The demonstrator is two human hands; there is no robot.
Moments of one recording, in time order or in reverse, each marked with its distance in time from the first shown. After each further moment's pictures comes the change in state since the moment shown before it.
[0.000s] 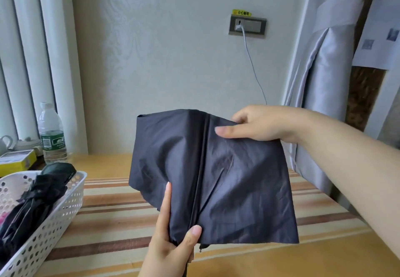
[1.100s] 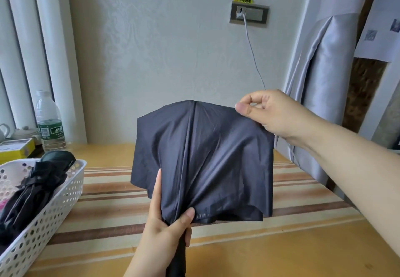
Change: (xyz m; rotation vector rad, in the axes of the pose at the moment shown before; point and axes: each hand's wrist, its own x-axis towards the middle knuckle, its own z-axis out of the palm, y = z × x) left_hand 0.001 0.015 -0.004 -0.113 0.041 -0.160; right_hand 0.002 0.029 0.017 0.392 0.415 -0.239
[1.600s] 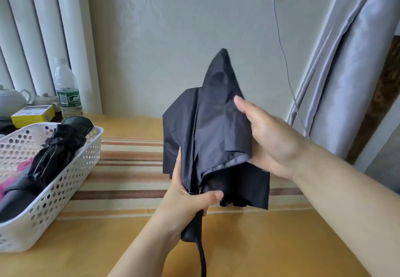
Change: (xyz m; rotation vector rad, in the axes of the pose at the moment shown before) left_hand -0.009 0.010 0.008 0.112 -0.046 -0.211; right_hand -0.052 -0.004 0.074 0.724 -0.430 0.347
